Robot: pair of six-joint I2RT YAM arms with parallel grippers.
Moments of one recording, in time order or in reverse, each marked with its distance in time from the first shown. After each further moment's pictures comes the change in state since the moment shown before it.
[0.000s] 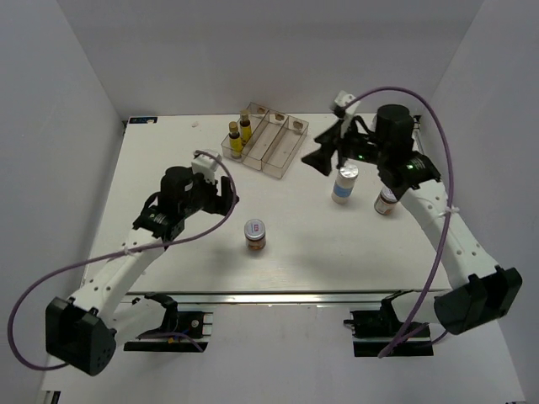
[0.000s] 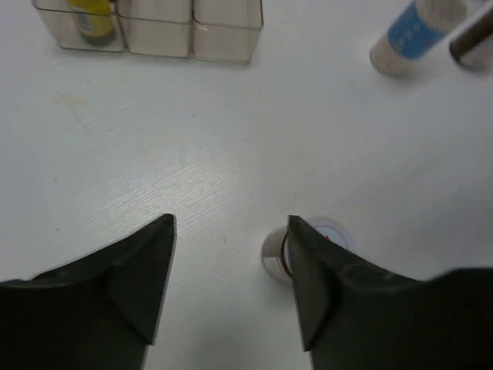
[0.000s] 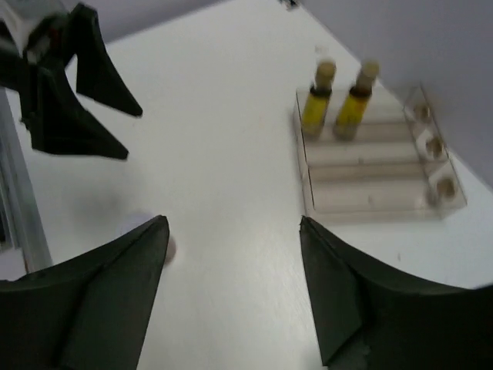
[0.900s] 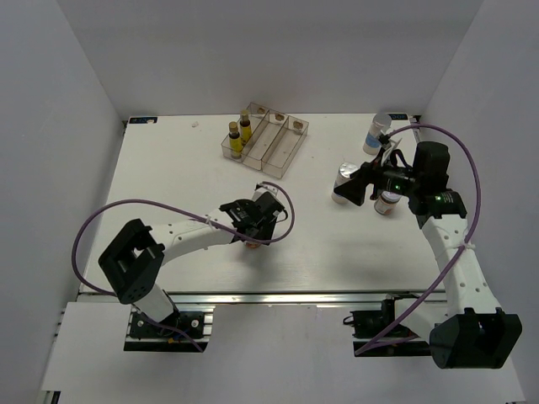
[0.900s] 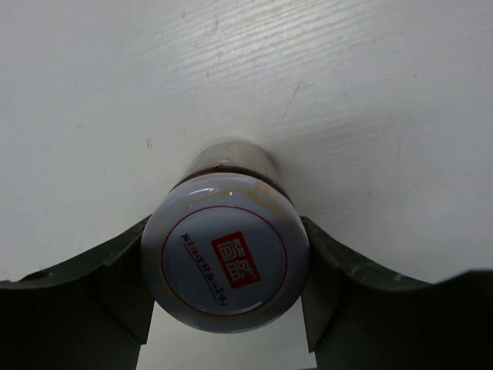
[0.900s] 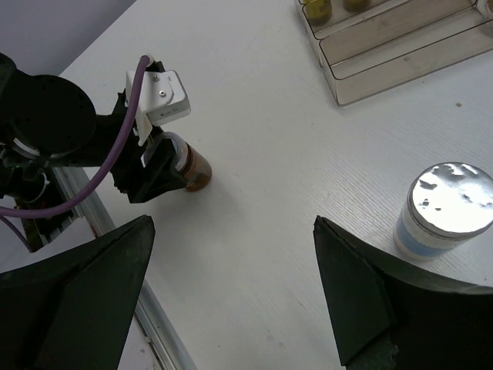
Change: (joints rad) left arm -0.537 0.603 0.249 -0.361 -0.609 -0.397; right arm -0.415 -0.286 -0.410 -0.113 -0.268 0.146
